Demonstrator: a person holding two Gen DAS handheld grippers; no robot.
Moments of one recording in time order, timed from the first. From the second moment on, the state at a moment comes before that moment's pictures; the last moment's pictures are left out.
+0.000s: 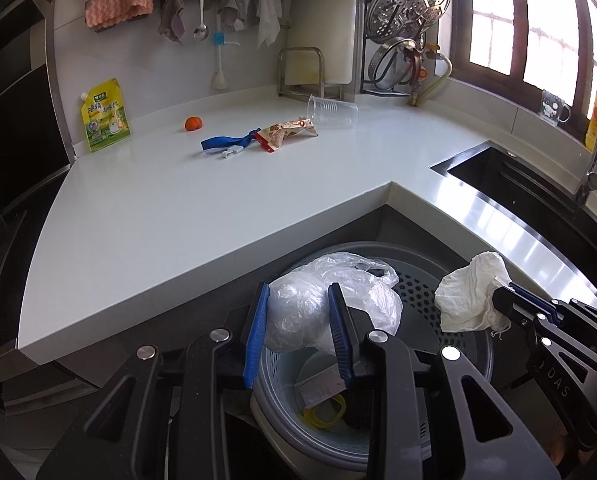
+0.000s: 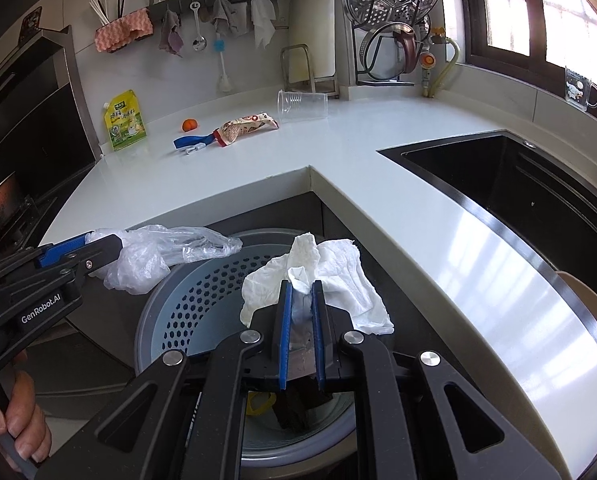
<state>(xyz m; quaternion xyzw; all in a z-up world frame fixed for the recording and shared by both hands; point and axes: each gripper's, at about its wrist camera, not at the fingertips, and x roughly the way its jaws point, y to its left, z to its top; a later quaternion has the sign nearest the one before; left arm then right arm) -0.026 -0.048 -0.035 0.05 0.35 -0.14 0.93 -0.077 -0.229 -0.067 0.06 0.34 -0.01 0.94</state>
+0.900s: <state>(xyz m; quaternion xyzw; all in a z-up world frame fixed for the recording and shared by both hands) -0.010 -0.063 -0.094 0.06 0.41 -0.15 0.90 -0.056 -0.227 -0.129 0.07 0.41 0.01 0.91</state>
